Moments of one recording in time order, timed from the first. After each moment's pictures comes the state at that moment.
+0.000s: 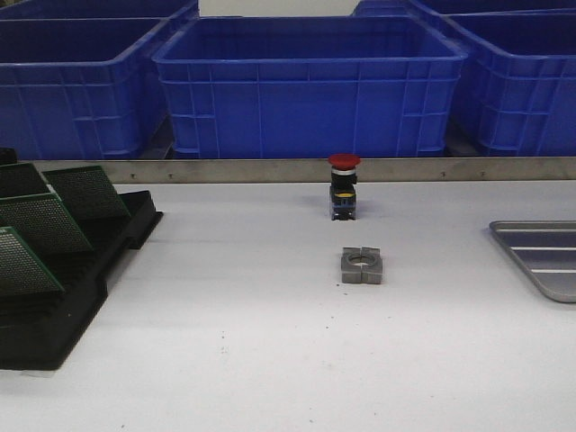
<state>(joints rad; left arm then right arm) -0.03 0.00 0.00 0.01 0.21 -0.02 -0.06 -0.01 0.03 -0.11 0.11 0.11</state>
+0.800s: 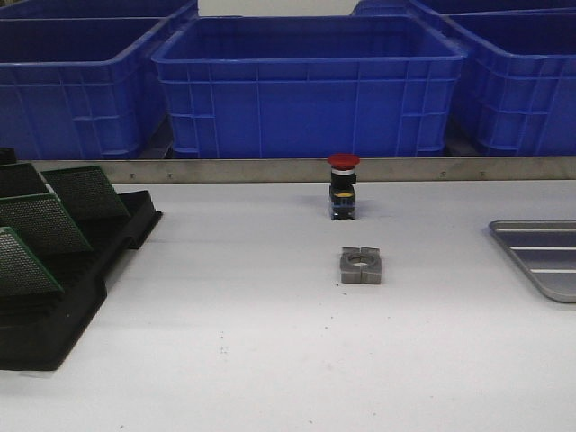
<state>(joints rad) -0.03 0.00 -0.05 0.01 0.11 -0.02 -0.06 -0.01 0.03 -0.11 0.11 0.11</state>
